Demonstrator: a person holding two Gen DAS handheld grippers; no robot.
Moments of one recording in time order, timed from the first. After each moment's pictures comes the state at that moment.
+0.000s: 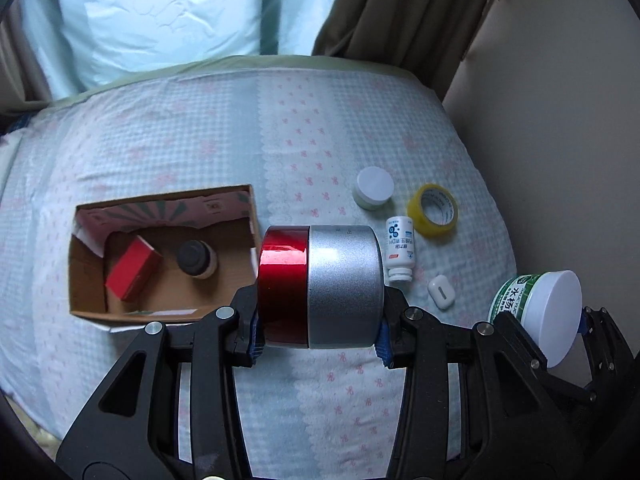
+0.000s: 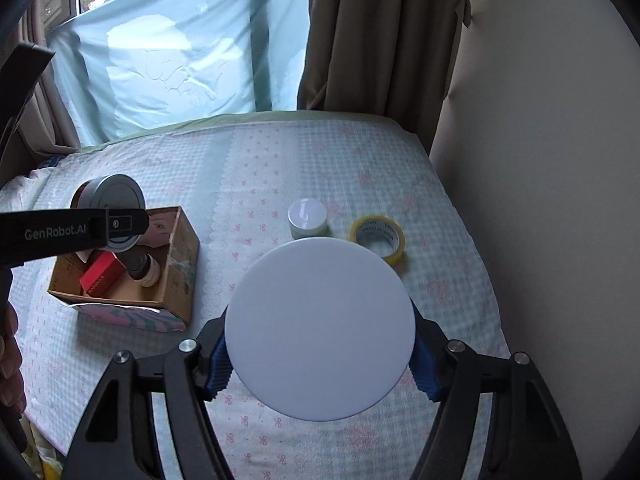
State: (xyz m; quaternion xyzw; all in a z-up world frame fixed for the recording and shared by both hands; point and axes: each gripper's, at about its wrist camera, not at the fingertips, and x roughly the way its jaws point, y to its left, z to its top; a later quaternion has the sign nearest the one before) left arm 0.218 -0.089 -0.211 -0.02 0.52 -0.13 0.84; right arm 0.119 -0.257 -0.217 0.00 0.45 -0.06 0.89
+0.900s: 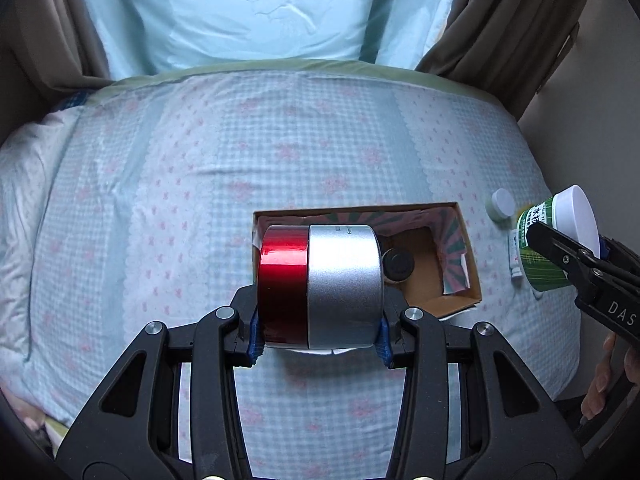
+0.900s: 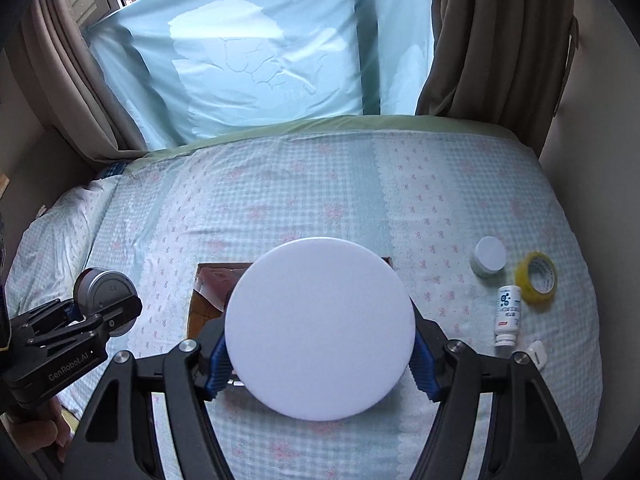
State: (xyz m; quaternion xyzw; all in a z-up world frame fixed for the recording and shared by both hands) left arm 0.281 0.195 -0.213 -0.02 0.54 -0.08 0.84; right arm 0.248 -0.031 -0.203 0.07 0.50 0.02 0.87
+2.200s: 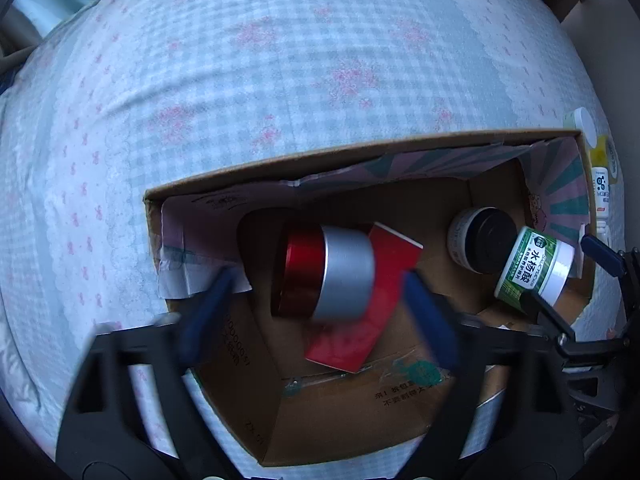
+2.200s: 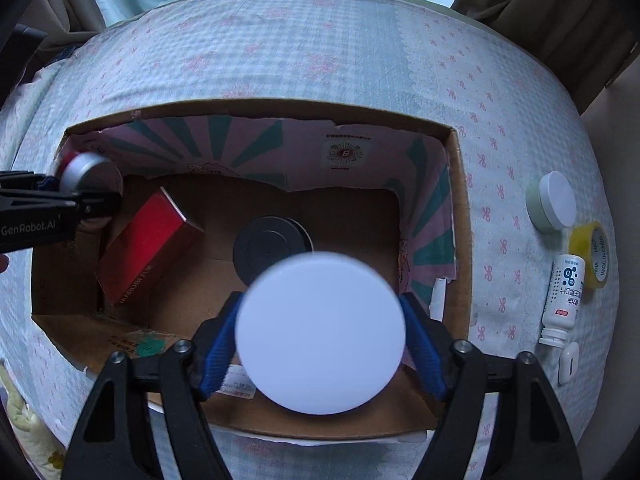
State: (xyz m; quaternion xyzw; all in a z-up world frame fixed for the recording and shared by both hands) left arm 0.382 0.158 -0.412 0.04 0.67 -0.12 0.73; right arm 0.293 -0.027 -0.404 -0.03 0.61 0.01 0.79
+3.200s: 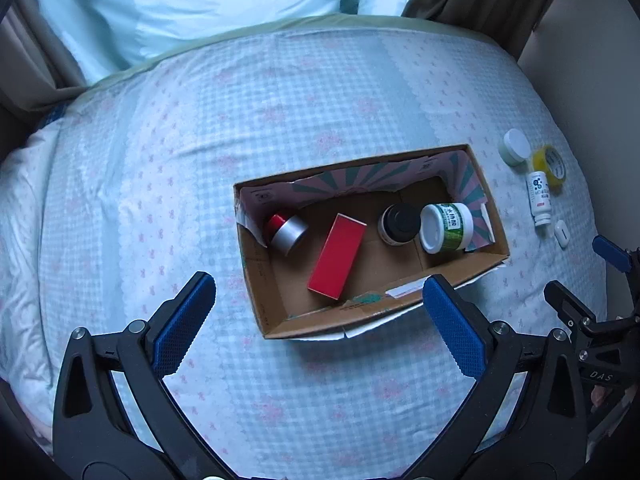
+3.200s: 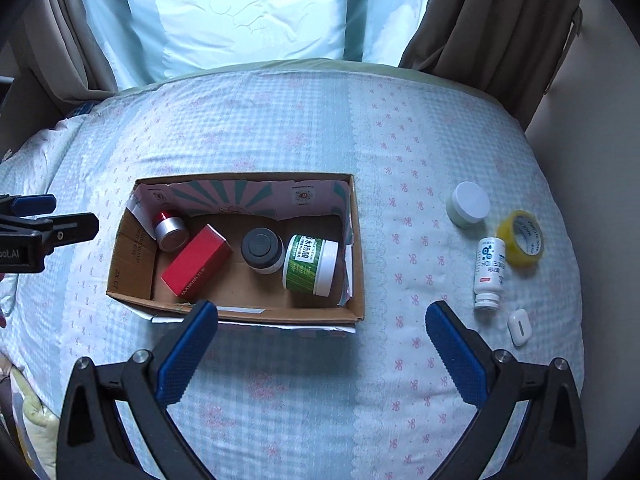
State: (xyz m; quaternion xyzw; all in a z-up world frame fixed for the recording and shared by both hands) left arm 0.278 0.163 -0.249 0.06 0.58 -0.11 0.81; right arm 0.194 -0.057 -0.268 0.00 0.54 -0.02 0.84
